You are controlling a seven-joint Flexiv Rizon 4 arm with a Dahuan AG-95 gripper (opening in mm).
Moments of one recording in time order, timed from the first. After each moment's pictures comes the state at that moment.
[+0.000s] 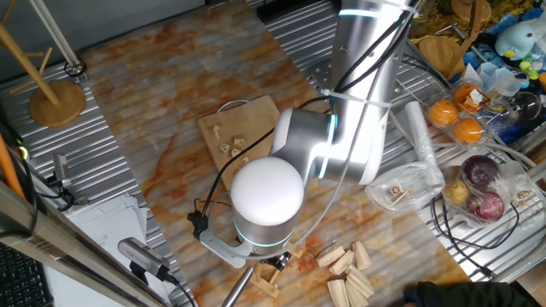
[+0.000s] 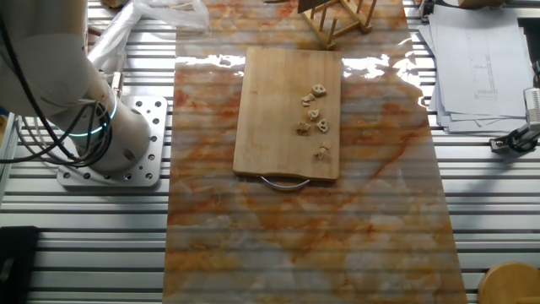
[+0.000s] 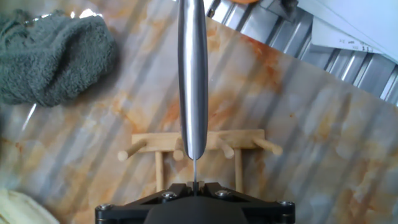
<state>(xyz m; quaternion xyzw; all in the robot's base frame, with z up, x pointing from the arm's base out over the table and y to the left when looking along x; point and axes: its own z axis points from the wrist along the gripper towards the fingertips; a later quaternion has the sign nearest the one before) 0.536 0.365 0.086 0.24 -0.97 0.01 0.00</state>
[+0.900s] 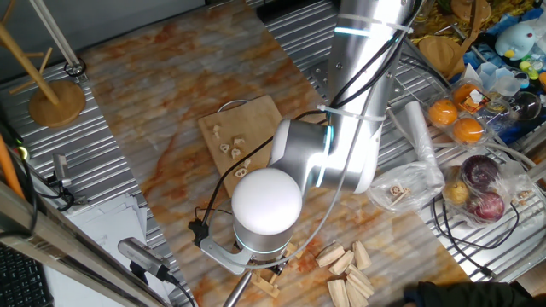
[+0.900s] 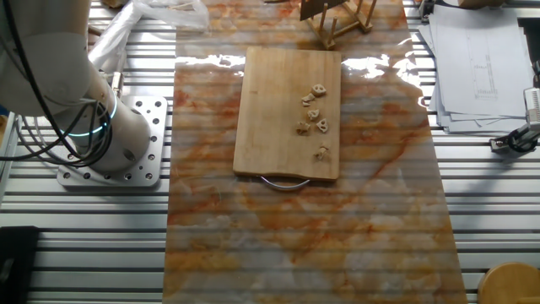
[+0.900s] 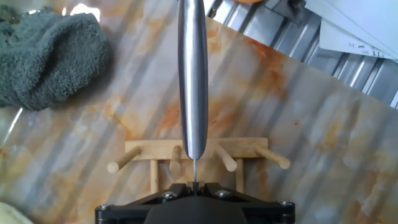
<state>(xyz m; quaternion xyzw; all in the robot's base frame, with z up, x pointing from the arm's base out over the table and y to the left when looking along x) 0.540 0.365 0.065 0.25 -0.97 0.02 0.00</state>
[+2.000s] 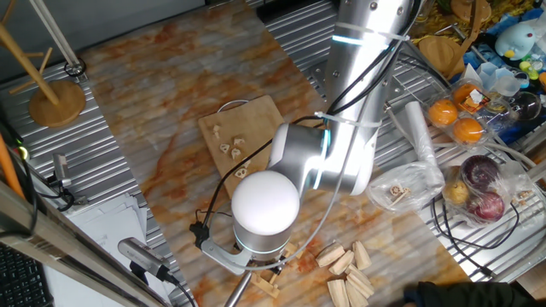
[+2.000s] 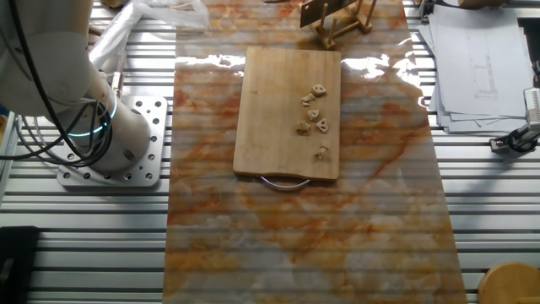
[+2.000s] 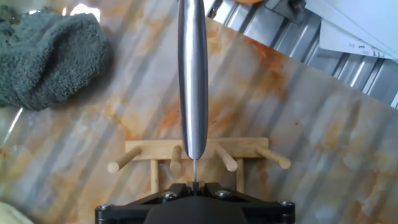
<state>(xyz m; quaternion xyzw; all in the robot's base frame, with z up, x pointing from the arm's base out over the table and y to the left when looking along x) 0.540 0.362 0.046 0.26 -0.97 0.01 0.00</state>
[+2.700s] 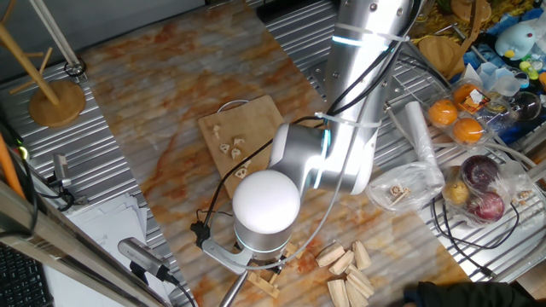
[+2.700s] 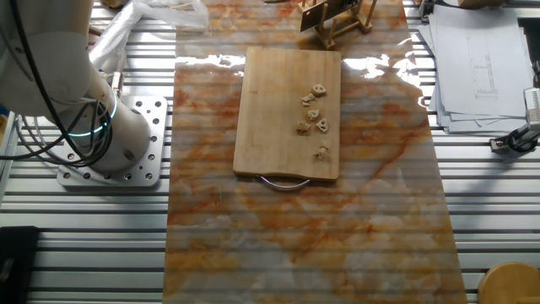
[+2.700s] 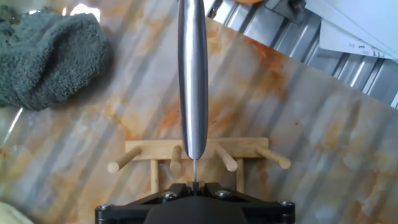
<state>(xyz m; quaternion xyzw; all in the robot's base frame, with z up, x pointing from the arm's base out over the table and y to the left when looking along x) 0.540 0.362 0.043 0.26 -0.96 0.01 0.00</state>
